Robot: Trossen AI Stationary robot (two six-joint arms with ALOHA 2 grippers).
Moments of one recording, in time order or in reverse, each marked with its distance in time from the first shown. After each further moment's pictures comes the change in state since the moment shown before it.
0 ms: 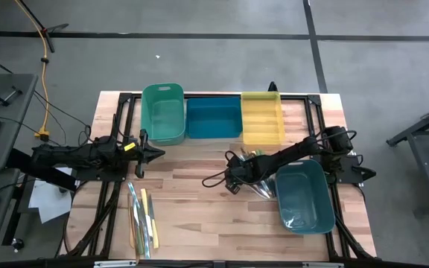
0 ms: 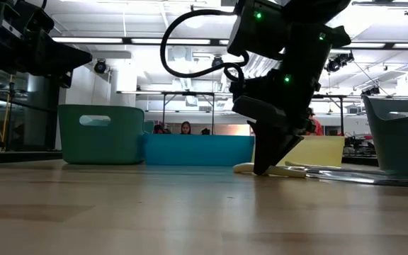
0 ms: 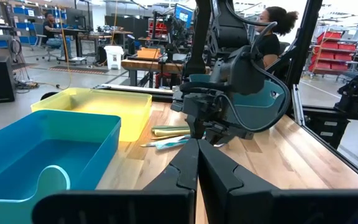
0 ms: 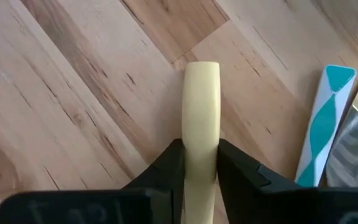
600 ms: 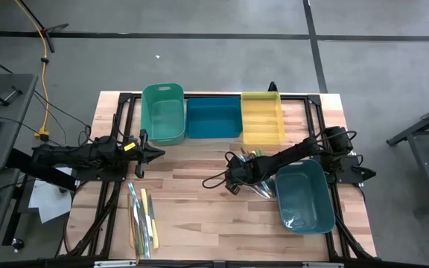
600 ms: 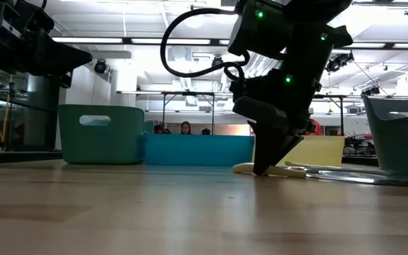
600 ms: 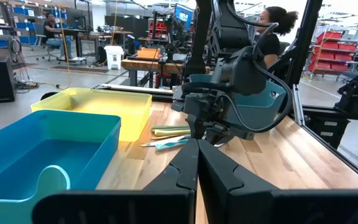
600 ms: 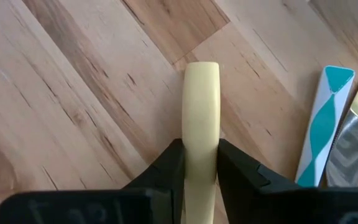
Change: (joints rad) left arm 0.000 0.000 0.000 0.000 0.000 0.000; right arm 0.010 0.001 -0.003 -0.002 0.015 -0.002
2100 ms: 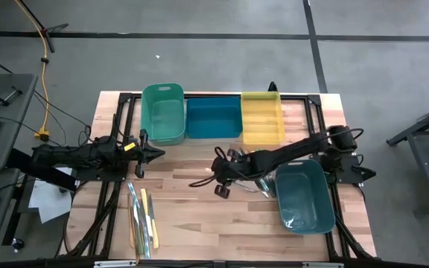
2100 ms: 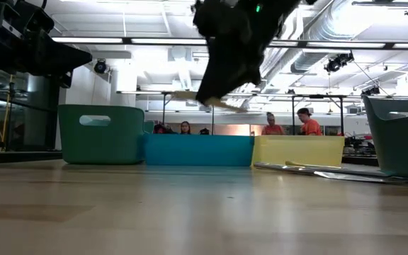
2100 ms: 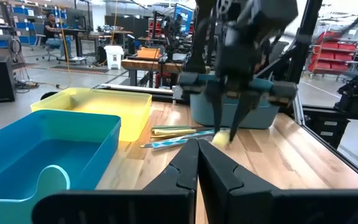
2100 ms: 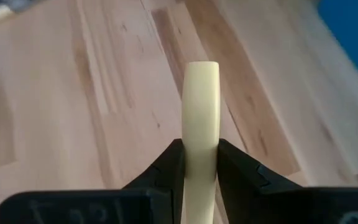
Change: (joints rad) left arm 0.000 0.000 0.000 0.000 0.000 0.000; right arm 0.017 -0.091 0.235 0.062 -0.059 -0.364
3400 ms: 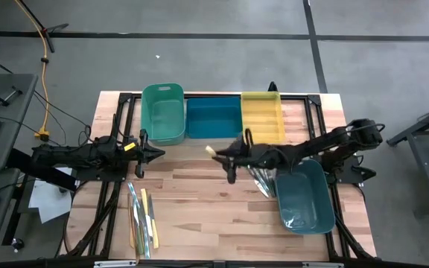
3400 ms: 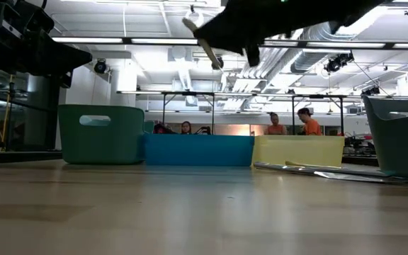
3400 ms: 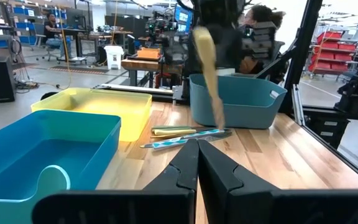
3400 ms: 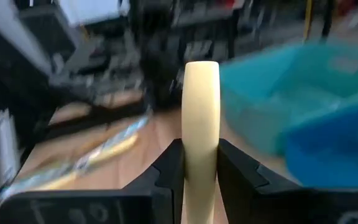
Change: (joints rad) left arm 0.000 0.000 0.000 0.000 0.000 0.000; right arm -0.082 -0.265 -0.488 1.003 0.062 -0.219
